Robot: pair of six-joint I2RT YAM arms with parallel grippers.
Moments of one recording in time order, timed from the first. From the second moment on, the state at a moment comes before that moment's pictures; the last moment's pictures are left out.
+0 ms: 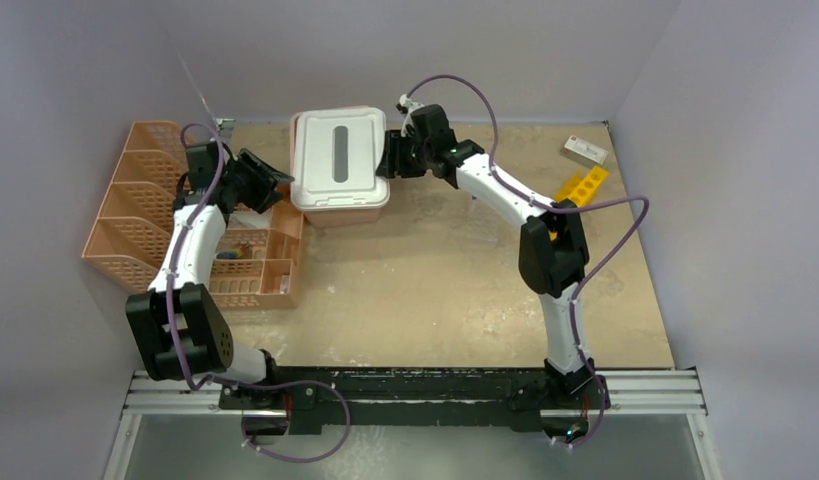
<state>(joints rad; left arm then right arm) 0.20 1.43 1.12 -0.38 0.45 -0.83 0.57 2.13 1.89 -0.38 -0.19 0.42</state>
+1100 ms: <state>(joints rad) 0.20 1.57 1.18 -0.37 0.43 -0.75 0.57 2.24 2.10 -0.49 -0.15 0.66</state>
